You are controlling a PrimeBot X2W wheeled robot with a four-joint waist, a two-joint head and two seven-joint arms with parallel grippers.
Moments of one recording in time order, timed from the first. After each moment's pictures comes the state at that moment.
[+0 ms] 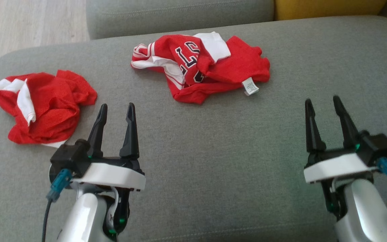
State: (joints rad) left arm -0.14 0.04 -0.27 0.10 -0.32 0.07 -0.26; right arm -0.21 -0.08 0.05 0.29 0.14 0.13 -0.25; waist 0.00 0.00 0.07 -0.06
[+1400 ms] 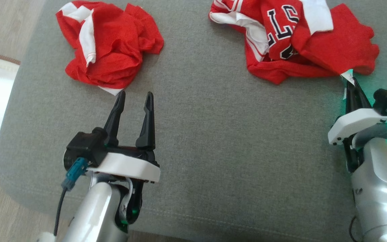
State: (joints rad) left arm -0.21 0.04 -0.36 0.10 -0.33 0.09 -0.26; right arm -0.59 -0.10 -0.24 0.85 -0.12 0.13 -0.20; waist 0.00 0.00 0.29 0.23
